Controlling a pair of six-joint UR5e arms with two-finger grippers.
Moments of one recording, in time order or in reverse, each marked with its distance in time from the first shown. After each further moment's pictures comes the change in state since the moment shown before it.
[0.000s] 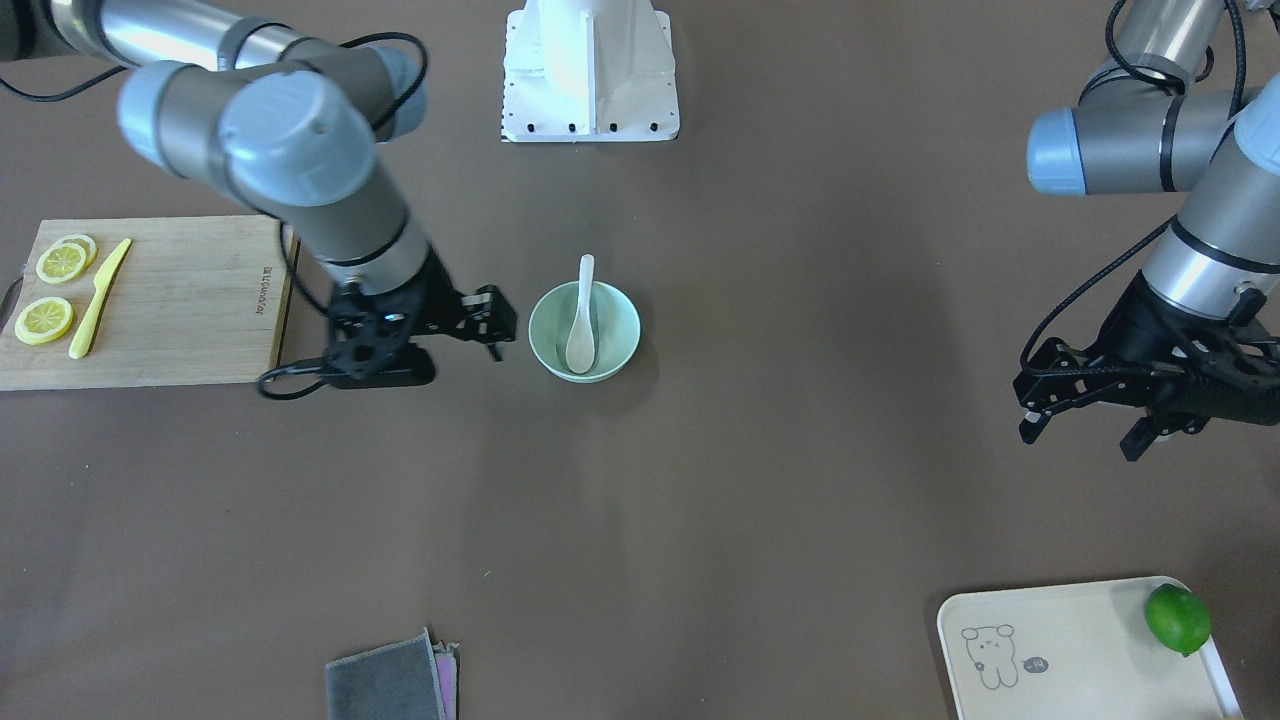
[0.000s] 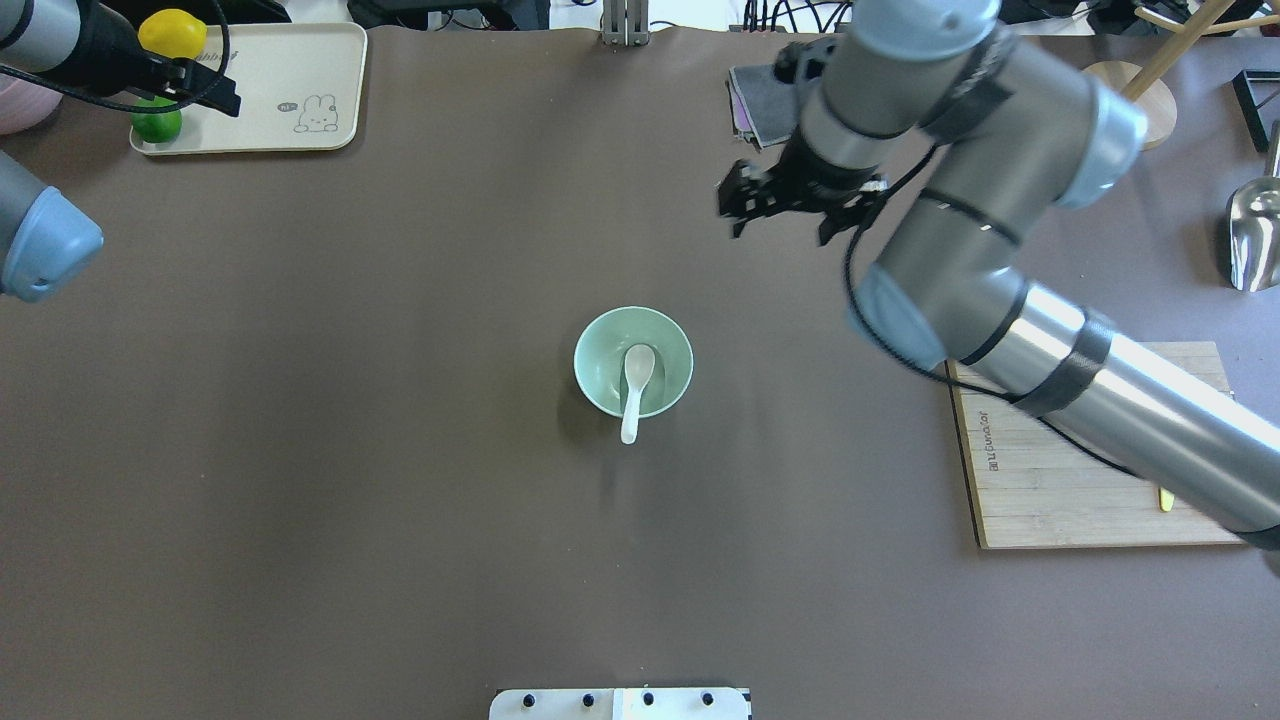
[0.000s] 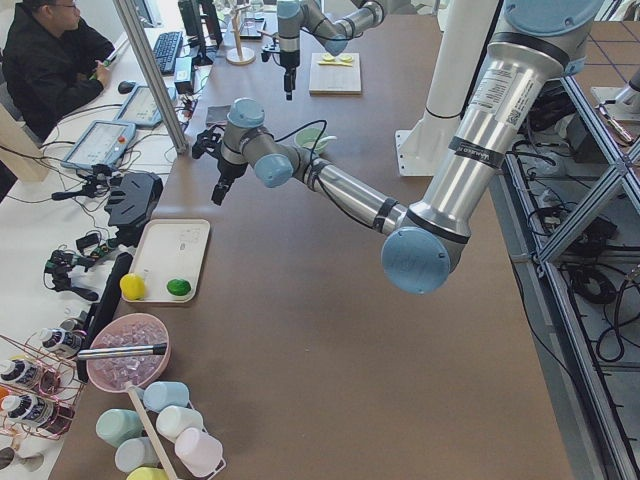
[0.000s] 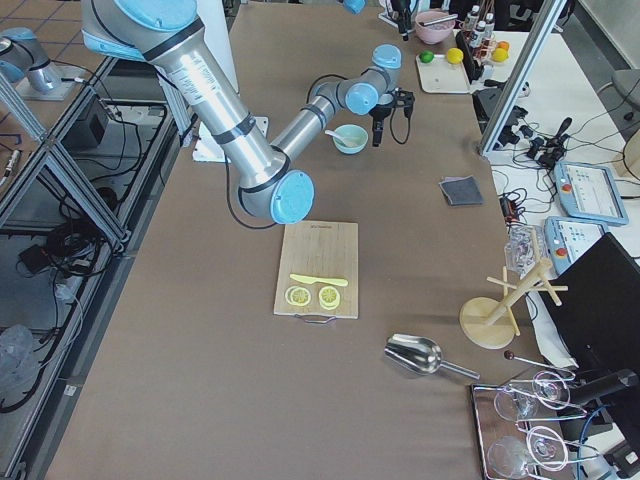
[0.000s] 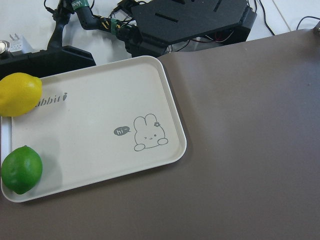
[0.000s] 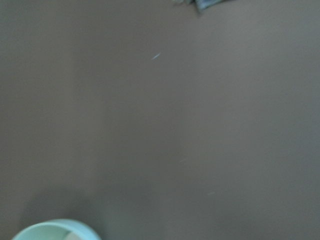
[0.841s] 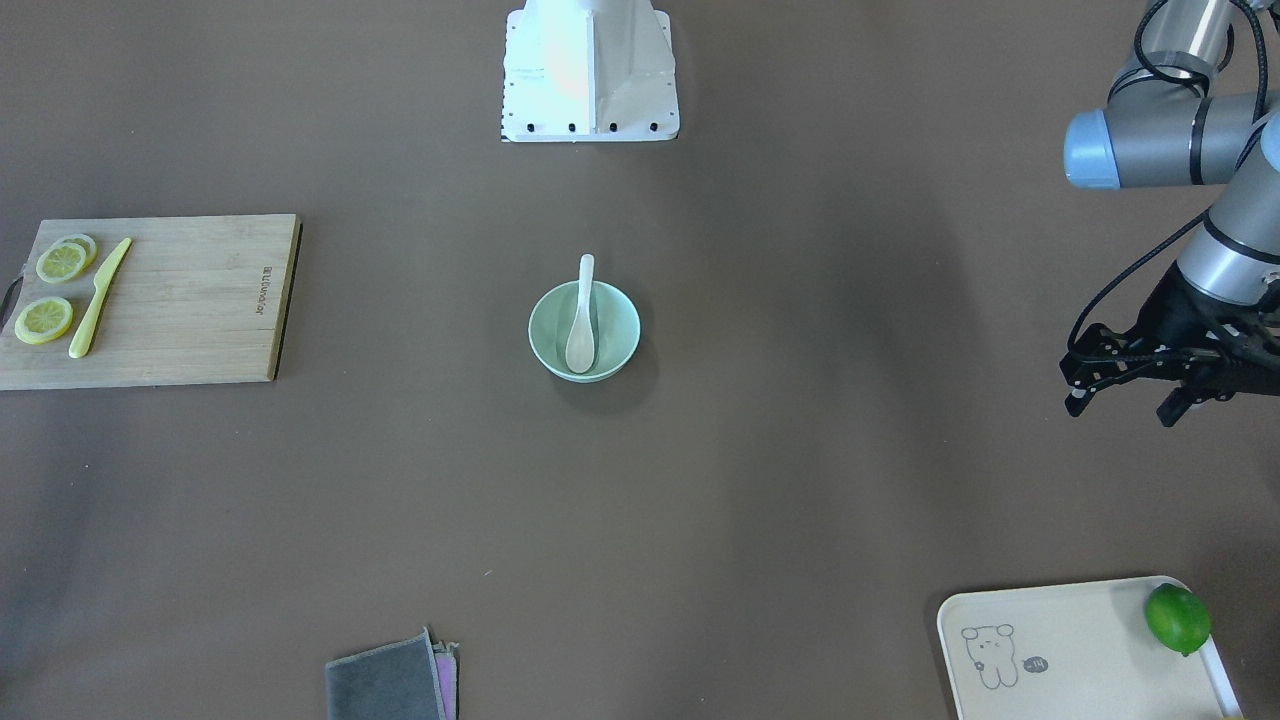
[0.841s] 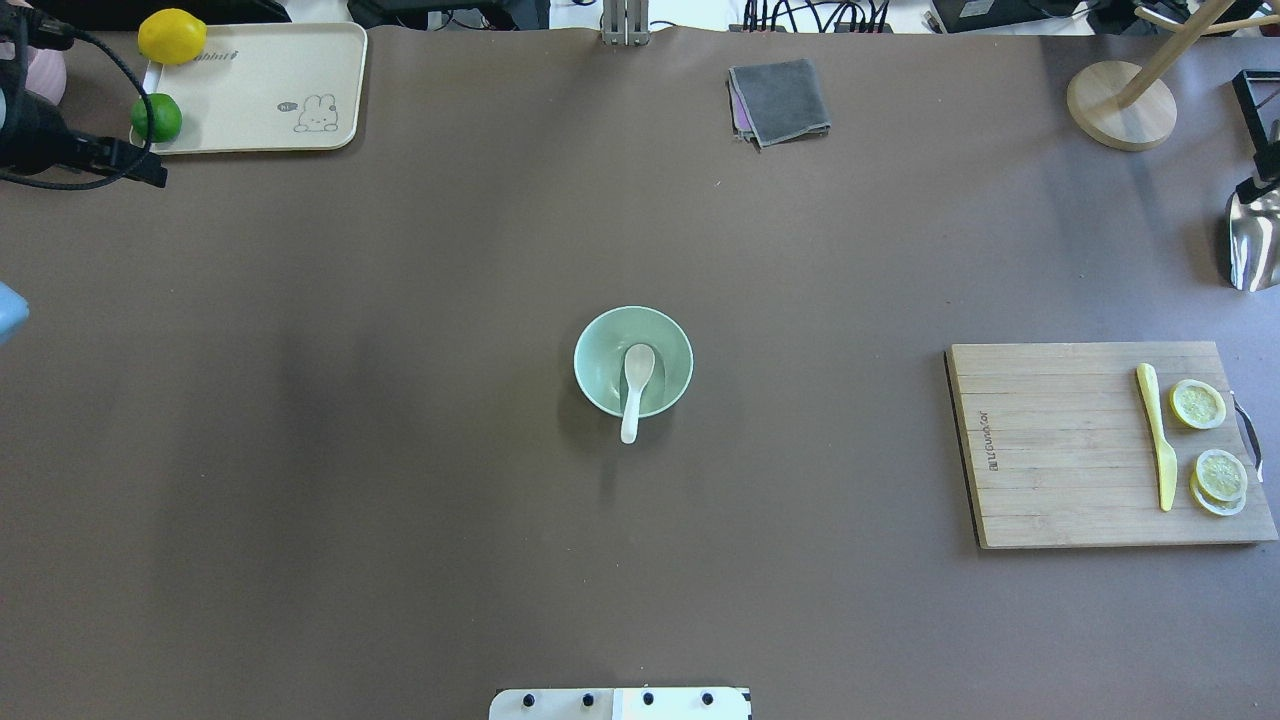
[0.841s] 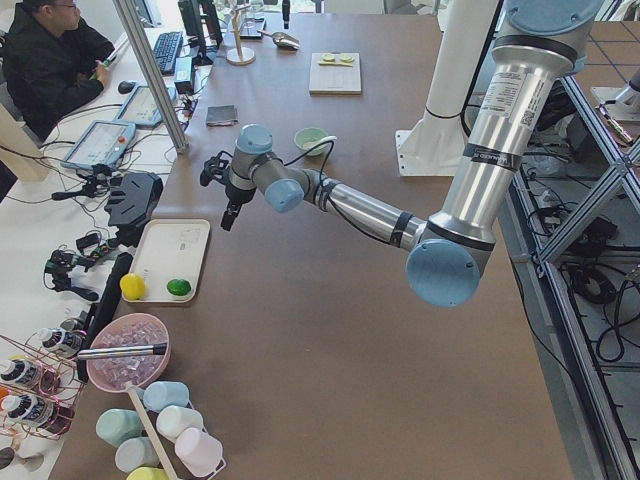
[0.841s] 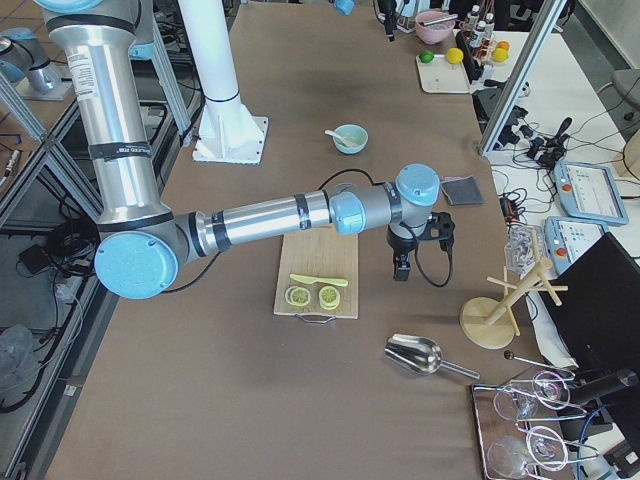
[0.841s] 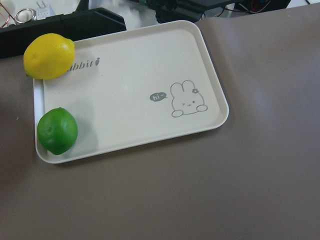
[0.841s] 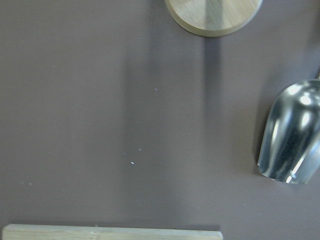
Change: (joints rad) left arm -0.021 0.198 -0.009 -0.081 -0.025 0.031; right arm 0.542 -0.494 -0.002 0.009 0.200 -0.682
